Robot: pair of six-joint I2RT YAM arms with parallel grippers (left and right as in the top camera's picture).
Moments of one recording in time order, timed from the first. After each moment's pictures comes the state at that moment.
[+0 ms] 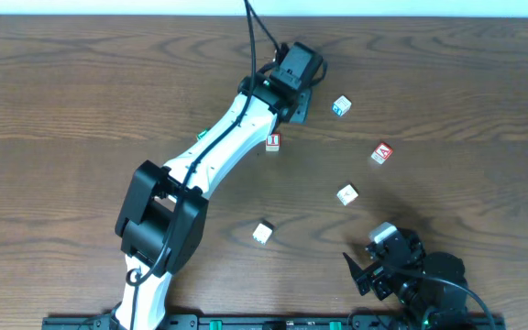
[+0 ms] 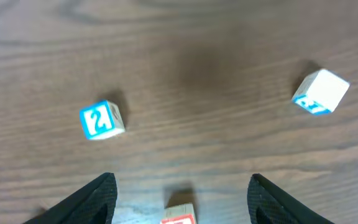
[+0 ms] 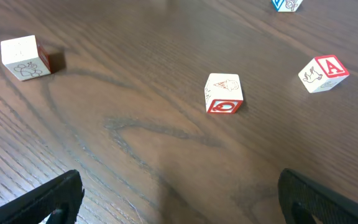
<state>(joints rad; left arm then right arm) -0.62 2.10 1.80 -0.71 -0.22 -0.30 0.14 0.01 0.21 -0.85 -0.31 -0.32</state>
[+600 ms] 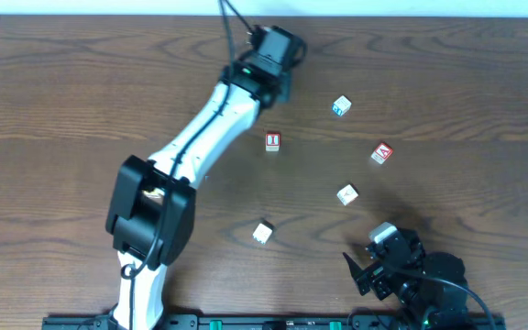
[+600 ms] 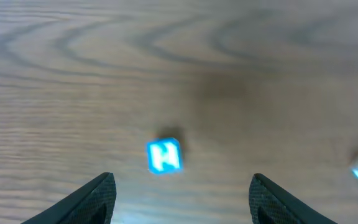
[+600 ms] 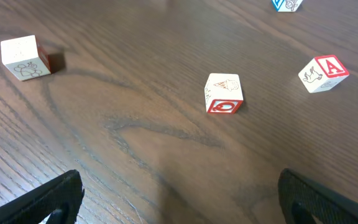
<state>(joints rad) -0.50 2.11 1.81 -0.63 -0.30 -0.38 0.14 0.01 0.21 -0.85 -0.31 -0.32</state>
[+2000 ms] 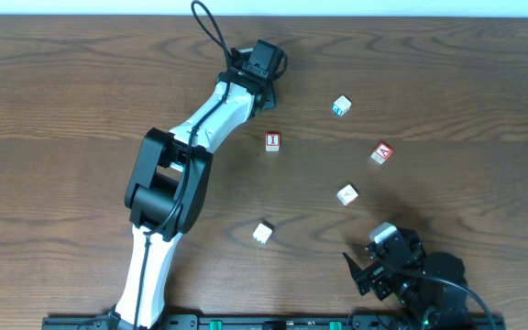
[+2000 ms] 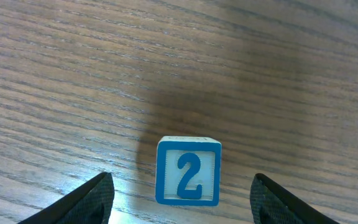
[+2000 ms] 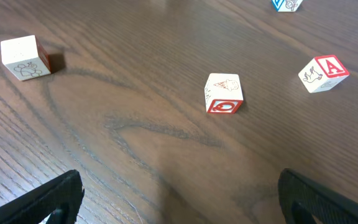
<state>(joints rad) -0.45 2.31 1.81 -0.60 -0.24 -0.59 0.14 0.01 0.21 -0.85 -0.31 -0.32</state>
